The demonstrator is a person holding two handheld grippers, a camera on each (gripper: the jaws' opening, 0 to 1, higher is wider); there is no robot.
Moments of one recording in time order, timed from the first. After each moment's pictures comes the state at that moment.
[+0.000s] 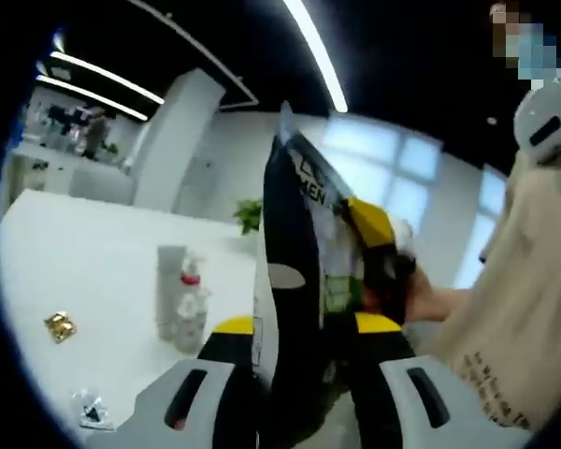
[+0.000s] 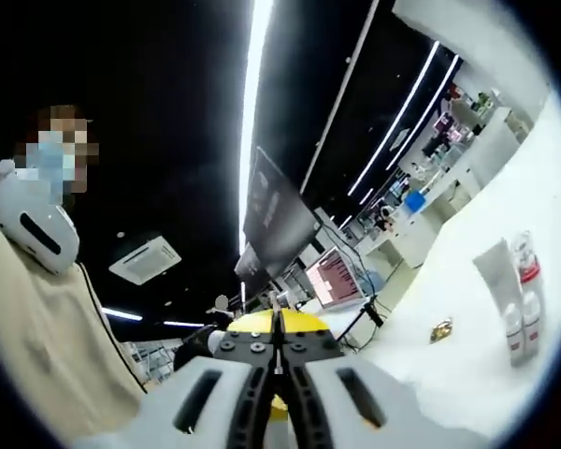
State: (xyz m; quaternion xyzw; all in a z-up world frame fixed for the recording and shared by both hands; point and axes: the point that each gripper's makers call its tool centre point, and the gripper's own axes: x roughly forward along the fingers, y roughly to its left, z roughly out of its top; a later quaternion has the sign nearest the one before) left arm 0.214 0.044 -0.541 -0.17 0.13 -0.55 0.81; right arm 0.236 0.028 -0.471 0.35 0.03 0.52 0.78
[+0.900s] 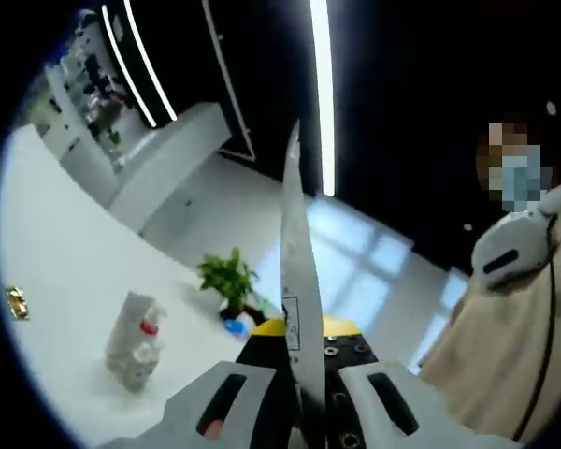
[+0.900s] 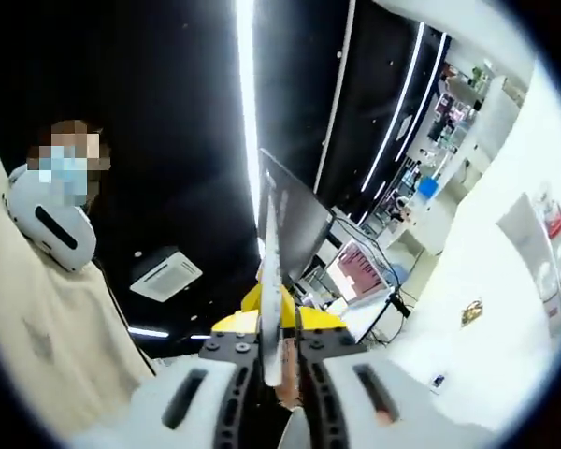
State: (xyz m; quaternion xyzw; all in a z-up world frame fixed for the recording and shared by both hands) left arm 0.243 0.071 -0.459 -0.37 0.05 -0.55 0.75; right arm 0.226 0.057 -0.476 0.40 0.02 0.56 0.73
